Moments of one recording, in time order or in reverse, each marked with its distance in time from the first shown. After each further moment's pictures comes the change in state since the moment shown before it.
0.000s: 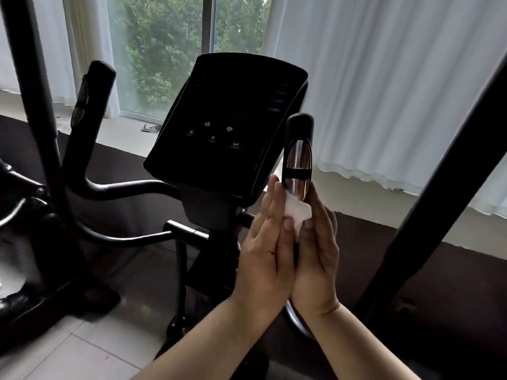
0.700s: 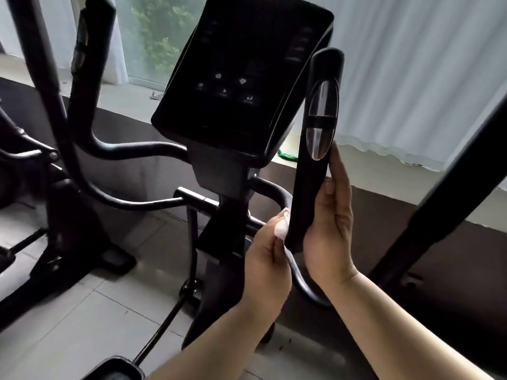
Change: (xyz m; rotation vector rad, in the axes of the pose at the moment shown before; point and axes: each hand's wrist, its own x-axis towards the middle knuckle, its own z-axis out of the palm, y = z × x) left_hand -0.075 -0.045 0.001 -0.058 0.063 -0.543; right_hand -0.008 0.006 -0.004 0.039 -0.102 0.138
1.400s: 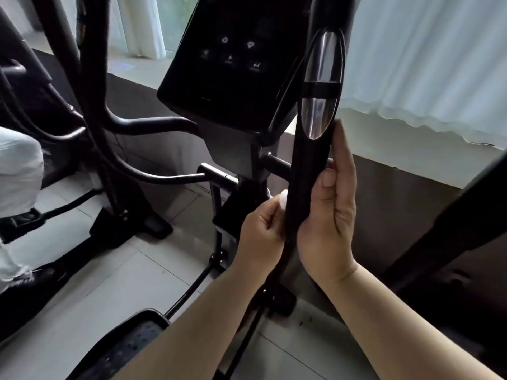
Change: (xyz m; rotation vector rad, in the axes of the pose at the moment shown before) left_hand 0.022 -0.002 -0.002 0.139 -0.024 -0.175; right_hand 0.000 0.006 -0.002 0.097 -0.114 -0.077
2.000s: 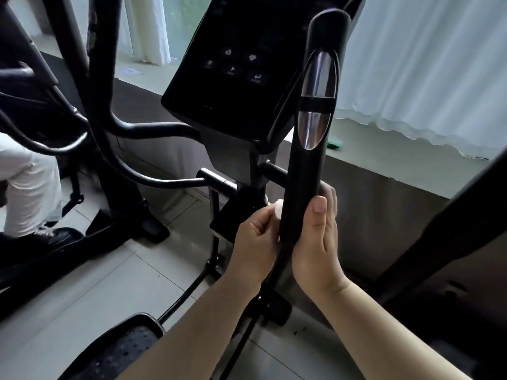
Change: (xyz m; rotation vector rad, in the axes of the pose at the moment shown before) left_hand -0.009 0.013 0.000 -0.250 -0.040 -0.157; right_hand -0.018 0.007 -0.010 -0.350 0.013 0.195
